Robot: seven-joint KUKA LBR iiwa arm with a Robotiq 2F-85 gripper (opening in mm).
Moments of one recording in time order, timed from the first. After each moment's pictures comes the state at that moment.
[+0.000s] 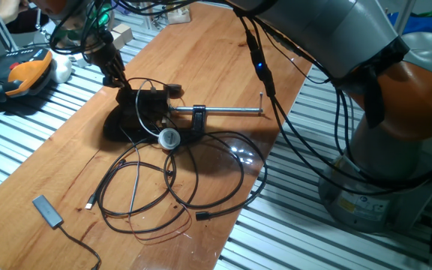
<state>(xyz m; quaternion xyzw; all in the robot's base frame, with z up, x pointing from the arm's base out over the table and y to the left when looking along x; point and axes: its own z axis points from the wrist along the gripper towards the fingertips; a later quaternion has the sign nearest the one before) 0.680 0.013 0.117 0.97 0.23 -0.09 0.08</state>
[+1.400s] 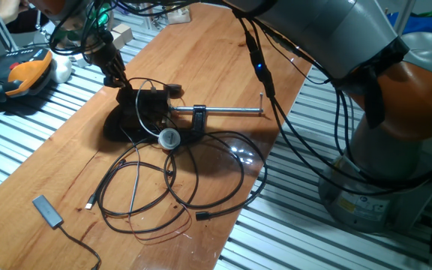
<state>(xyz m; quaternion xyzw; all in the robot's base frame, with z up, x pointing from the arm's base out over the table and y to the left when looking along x) 0.679 0.013 0.118 0.96 0.24 -0.10 0.08</state>
